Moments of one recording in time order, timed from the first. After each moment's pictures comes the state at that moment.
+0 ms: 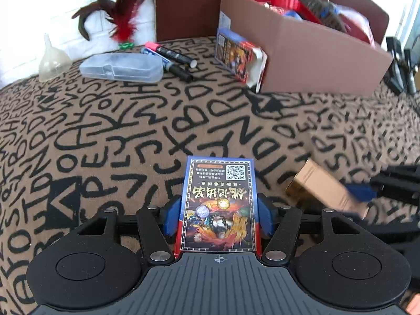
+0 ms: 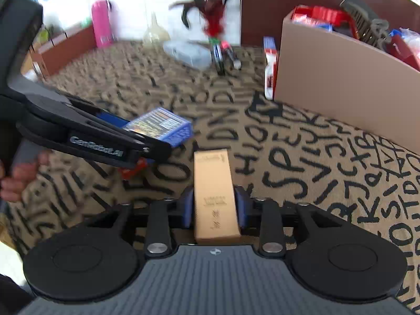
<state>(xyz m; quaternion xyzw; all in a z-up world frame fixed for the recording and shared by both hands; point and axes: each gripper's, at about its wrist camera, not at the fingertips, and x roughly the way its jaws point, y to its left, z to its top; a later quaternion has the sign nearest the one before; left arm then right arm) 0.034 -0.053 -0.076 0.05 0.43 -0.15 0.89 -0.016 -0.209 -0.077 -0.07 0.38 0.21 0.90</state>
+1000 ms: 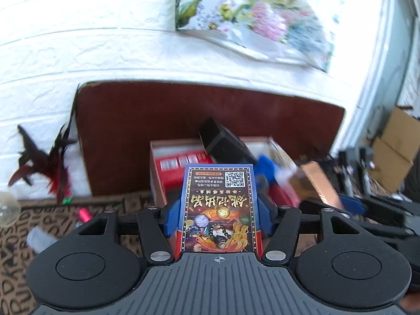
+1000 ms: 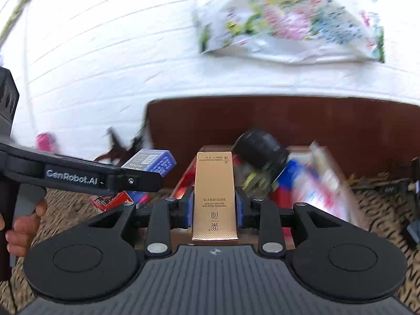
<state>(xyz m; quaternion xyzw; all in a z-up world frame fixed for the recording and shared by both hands) 0.163 -0.164 0.104 -0.02 0.29 -0.23 0.93 0.072 -0.333 0.072 0.04 0.19 0.10 0.98</state>
